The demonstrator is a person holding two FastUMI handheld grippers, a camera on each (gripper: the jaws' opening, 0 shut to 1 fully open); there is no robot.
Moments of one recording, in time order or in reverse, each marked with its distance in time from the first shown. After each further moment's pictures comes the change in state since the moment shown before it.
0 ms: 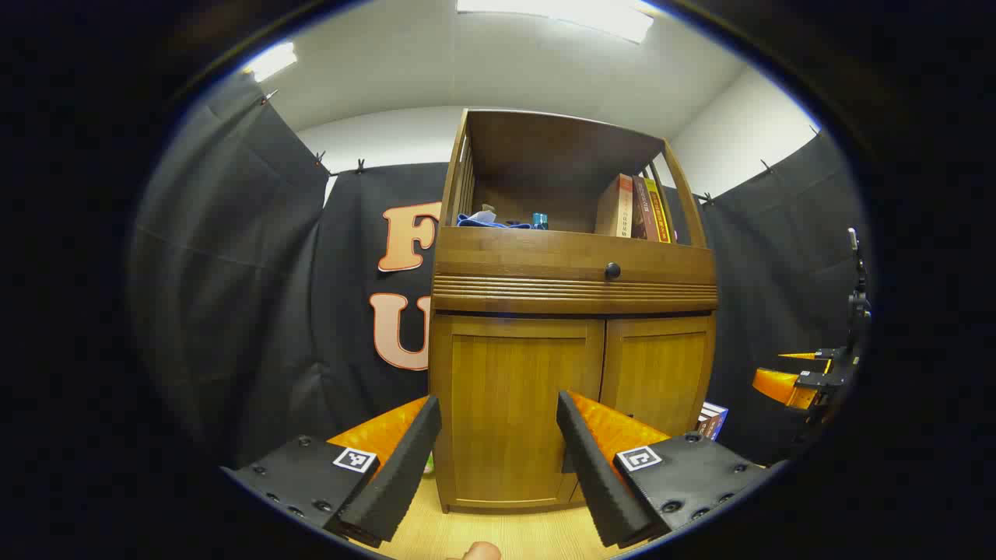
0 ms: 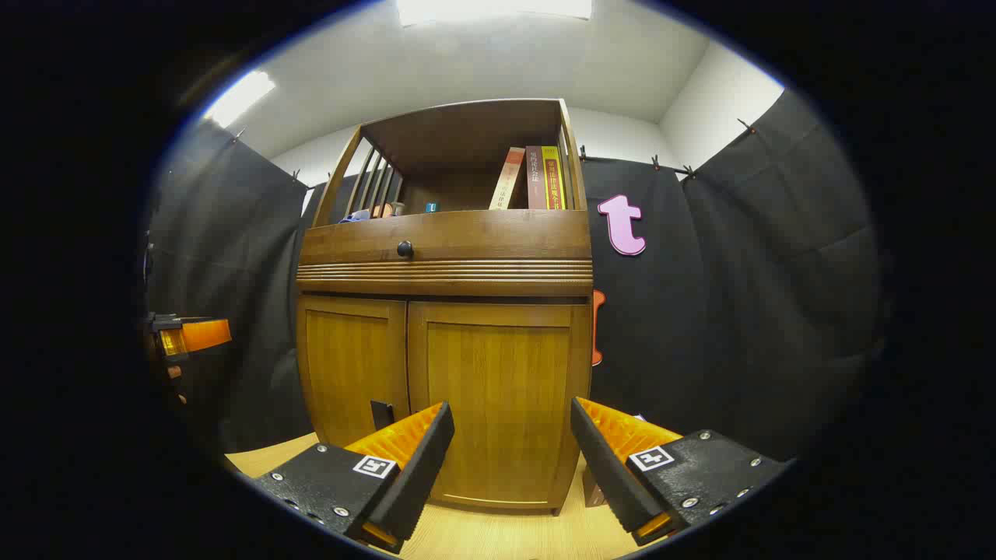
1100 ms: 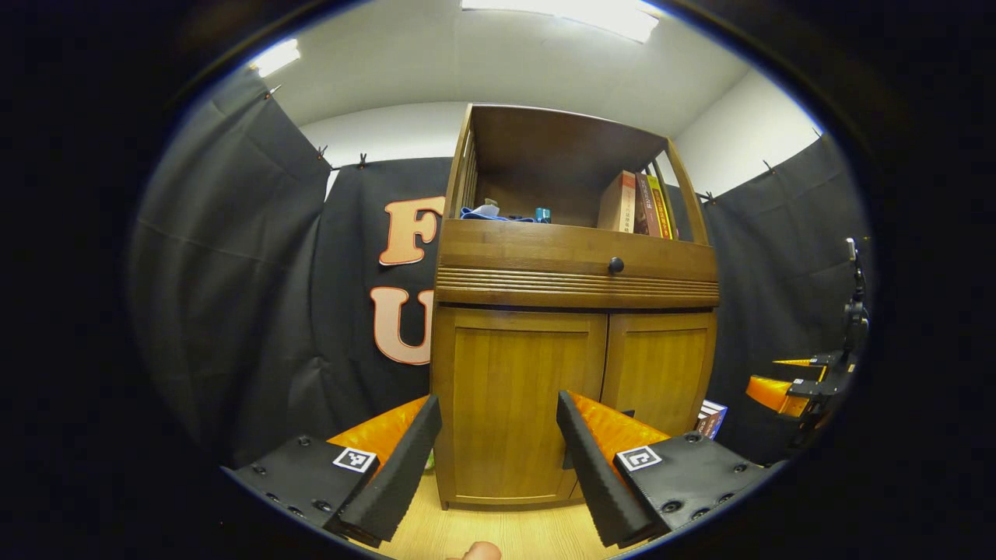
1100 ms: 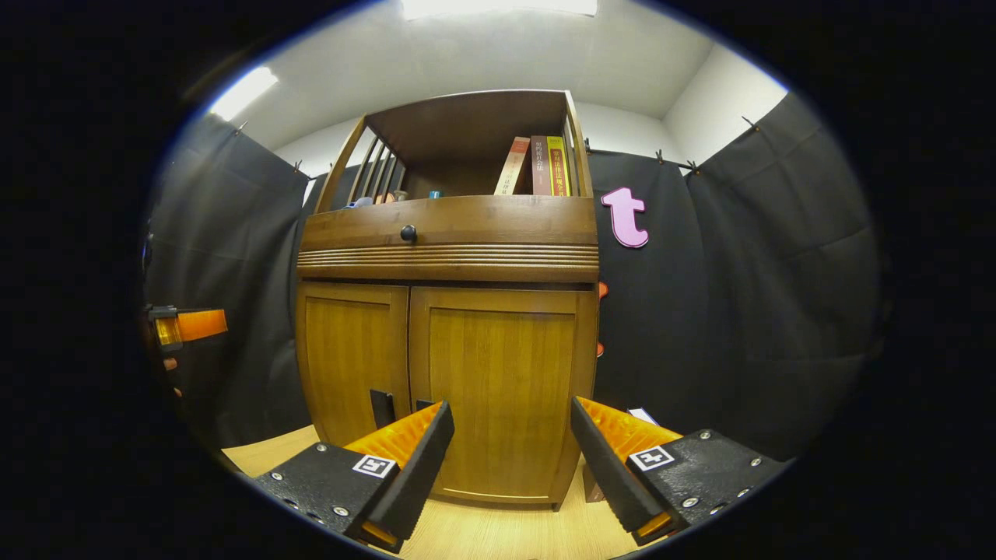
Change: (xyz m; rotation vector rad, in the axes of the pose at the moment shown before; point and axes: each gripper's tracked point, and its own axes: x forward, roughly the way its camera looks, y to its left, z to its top) left arm -0.004 0.006 -0.006 -0.009 0.013 0.009; right arm 0.007 0.009 -0.019 -0.017 0.029 -0.007
